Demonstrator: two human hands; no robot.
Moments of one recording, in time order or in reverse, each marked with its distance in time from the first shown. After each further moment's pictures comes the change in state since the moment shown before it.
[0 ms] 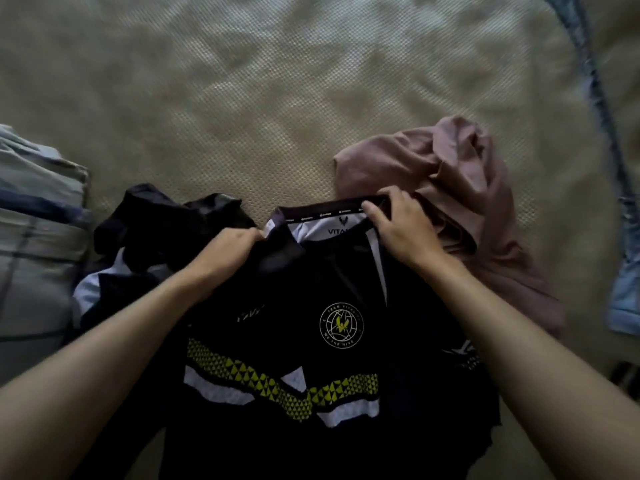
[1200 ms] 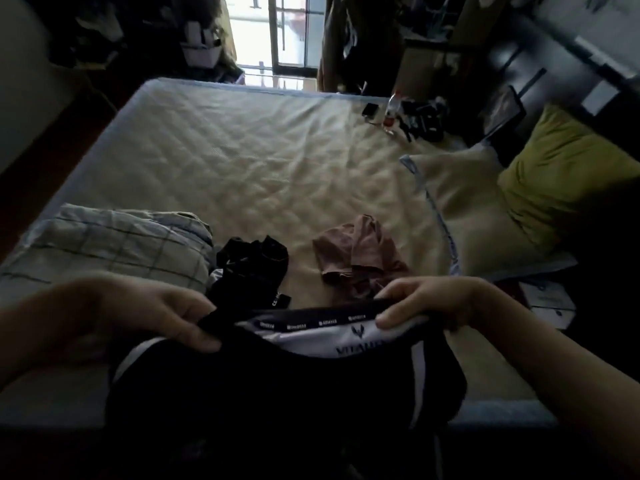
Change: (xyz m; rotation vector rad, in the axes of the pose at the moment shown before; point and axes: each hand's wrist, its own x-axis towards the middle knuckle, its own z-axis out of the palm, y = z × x) left_hand -0.543 0.042 -0.167 0.235 -0.639 0.161; right_hand -0.509 -0.185 -0.307 0.631 -1.075 -0.087
